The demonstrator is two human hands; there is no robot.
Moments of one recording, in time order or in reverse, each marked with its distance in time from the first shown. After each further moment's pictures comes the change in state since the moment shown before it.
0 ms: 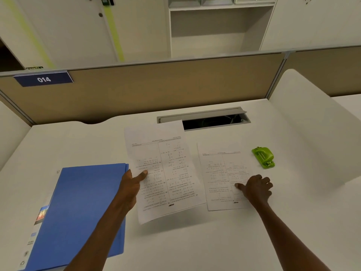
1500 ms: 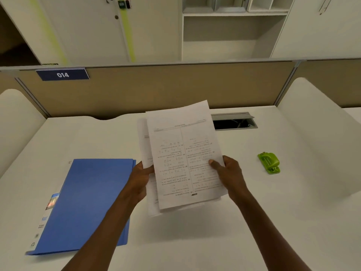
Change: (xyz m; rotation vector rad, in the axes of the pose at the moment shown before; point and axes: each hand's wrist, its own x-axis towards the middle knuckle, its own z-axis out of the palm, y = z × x) left_hand -0.026 0.023 0.017 -0.106 -0.109 0.011; right_hand -0.105 -0.091 -0.067 0.915 -0.372 -0.471
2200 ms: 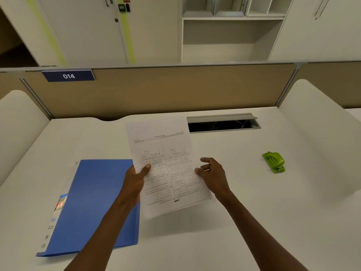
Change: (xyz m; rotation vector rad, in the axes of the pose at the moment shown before) left_hand -0.005 -0.001 -0.053 0.011 0.082 0.100; right_hand 0.006 0.029 0.069 -0.200 -0.021 -0.026
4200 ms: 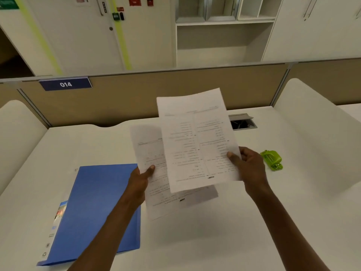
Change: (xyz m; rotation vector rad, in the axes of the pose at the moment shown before) left_hand 0.007 0.001 0.010 -0.006 -0.085 -0.078; right_hand -0.026 -0.034 -0.089 0.346 0.240 -0.102
